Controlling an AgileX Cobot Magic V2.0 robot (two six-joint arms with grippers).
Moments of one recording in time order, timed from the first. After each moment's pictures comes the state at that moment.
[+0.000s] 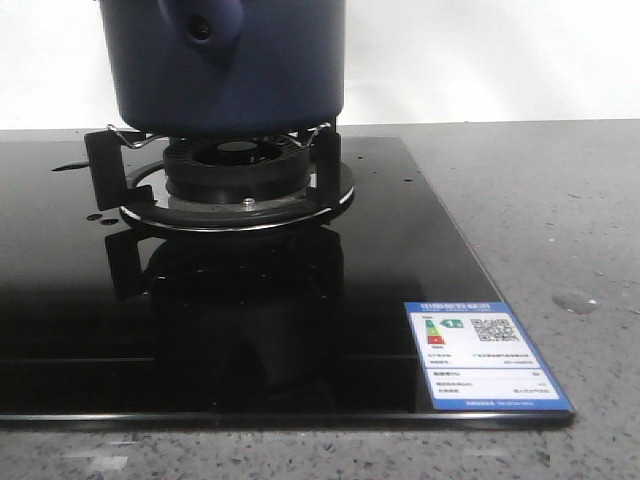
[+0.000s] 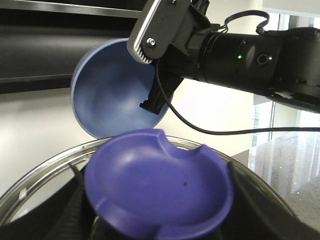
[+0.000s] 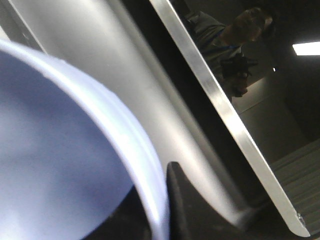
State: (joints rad) left arm -0.20 0.76 -0.85 -1.53 0.46 1.49; right arm 0.73 1.91 -2.17 -1.35 0.63 0.17
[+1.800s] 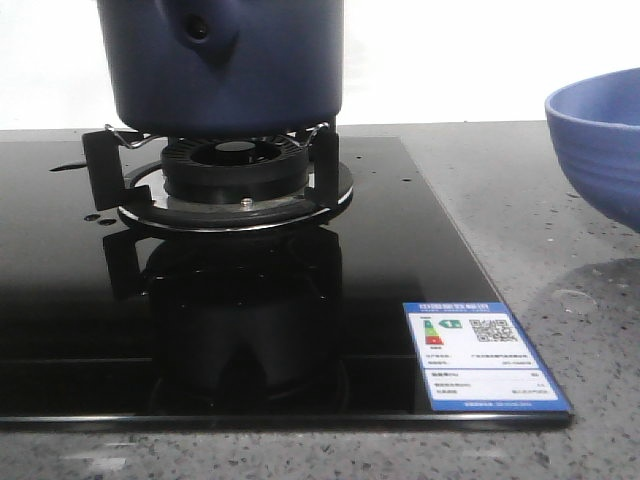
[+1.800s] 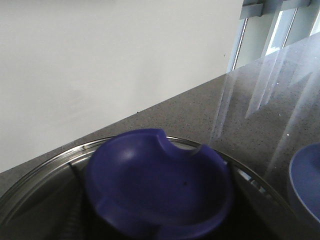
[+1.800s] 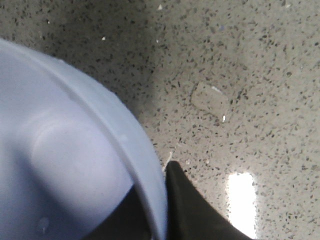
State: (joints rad) left arm -0.41 1.35 -1.09 -1.55 0.42 1.57; right arm -0.07 1.31 -1.10 0.10 1.16 0.00
